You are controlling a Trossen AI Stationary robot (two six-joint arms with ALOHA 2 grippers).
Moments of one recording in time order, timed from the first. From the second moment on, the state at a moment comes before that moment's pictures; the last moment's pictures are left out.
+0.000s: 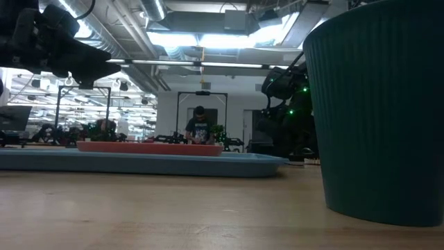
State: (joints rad) left arm 0.02 0.01 0.01 0.02 -0.09 -0.10; right arm -0.52 1.84 0.95 -0.19 0.09 0.29
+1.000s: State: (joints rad) left arm 0.02 0.01 0.01 0.02 -0.09 -0.10; right arm -0.29 1.80 1.38 -0.64 0.25 0.80
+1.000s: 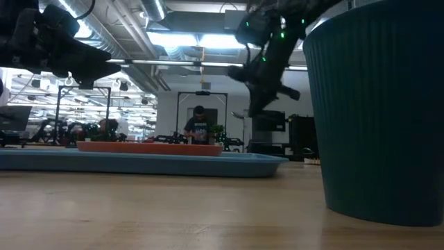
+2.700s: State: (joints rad) left arm 0.02 0.01 0.01 0.02 -0.09 -0.10; right arm 0.09 2.09 1.37 -0.54 0.40 1.59
